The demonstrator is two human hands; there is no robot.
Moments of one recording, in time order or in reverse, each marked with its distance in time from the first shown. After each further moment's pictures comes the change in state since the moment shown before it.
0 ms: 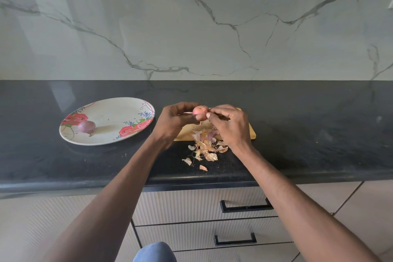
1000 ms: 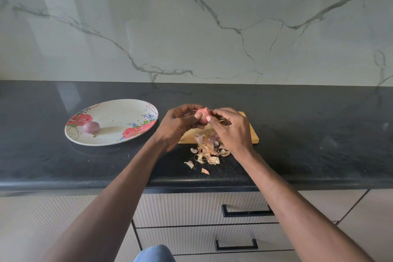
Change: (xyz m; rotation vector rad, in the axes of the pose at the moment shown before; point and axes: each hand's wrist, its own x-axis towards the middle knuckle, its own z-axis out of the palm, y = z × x) left_hand 0.004 -0.004 -0.004 -0.201 -0.072 -0.052; right_hand -0.001 0.000 0.001 -0.012 -0.030 -0.083
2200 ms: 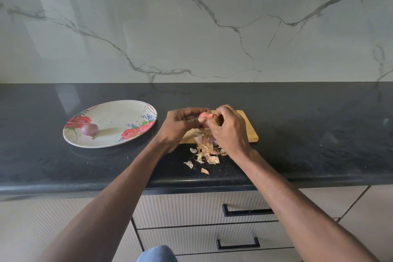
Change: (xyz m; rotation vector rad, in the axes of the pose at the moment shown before) left_hand 0.005 -0.010 0.001 0.144 -0.026 0.037; right_hand 0.001 0.003 0.010 -0.255 0.075 -0.130
